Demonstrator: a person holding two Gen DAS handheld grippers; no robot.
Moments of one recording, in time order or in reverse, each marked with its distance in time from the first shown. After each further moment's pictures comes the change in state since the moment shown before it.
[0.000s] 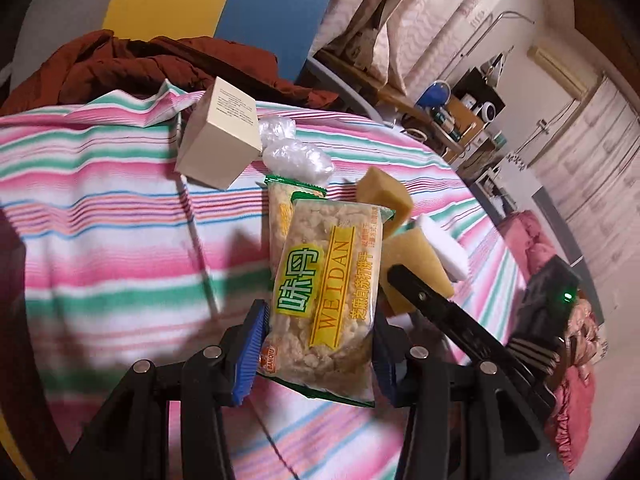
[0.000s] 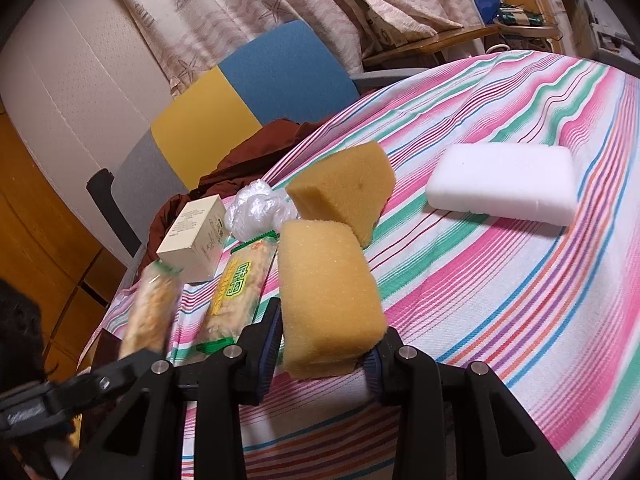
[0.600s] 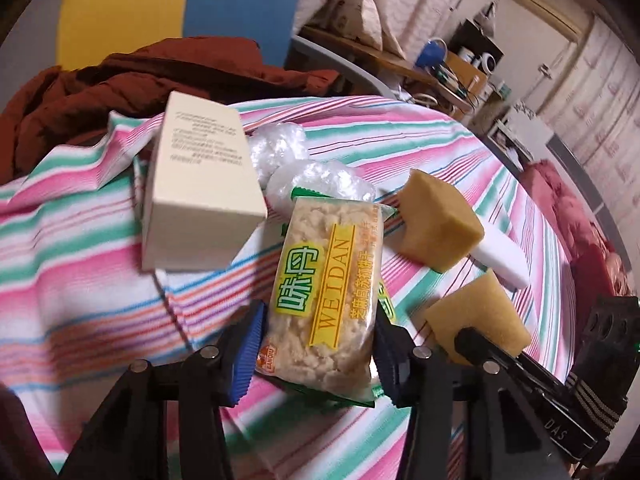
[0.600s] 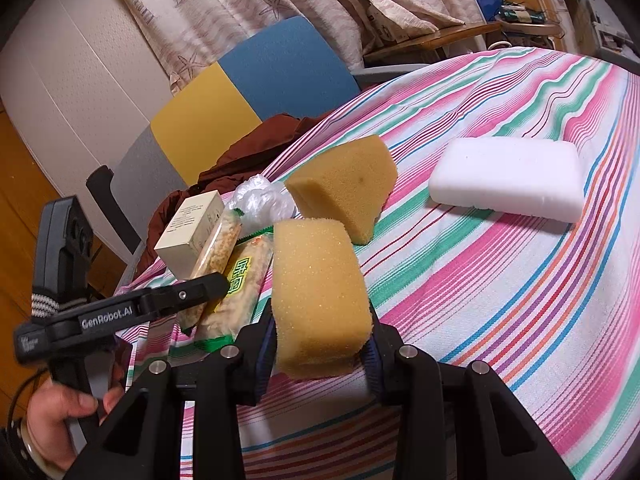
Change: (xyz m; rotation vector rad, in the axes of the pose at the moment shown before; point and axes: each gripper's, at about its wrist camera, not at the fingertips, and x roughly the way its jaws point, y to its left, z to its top) left arm 0.060 0.012 0.054 0.173 0.089 0.103; right arm 0.006 0.001 0.000 -0.004 0.021 0.011
